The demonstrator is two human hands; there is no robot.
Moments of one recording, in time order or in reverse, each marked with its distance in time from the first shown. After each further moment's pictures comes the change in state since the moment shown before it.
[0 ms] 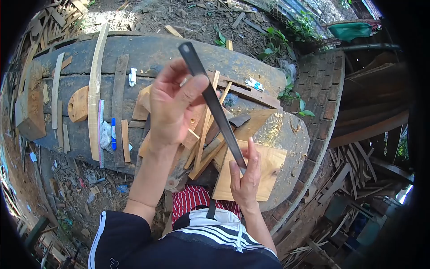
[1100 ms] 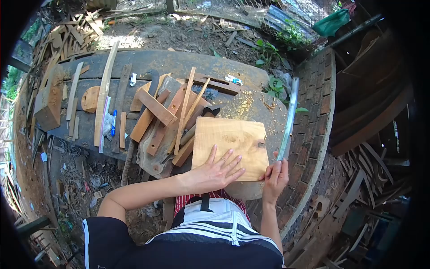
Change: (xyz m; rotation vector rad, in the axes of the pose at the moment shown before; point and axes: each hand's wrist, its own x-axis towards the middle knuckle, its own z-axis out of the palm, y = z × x) left_hand -0.229 -0.105 0.092 1.791 -1.382 0.146; right_hand -0.131 0.146 -0.114 0.779 0.222 0.554
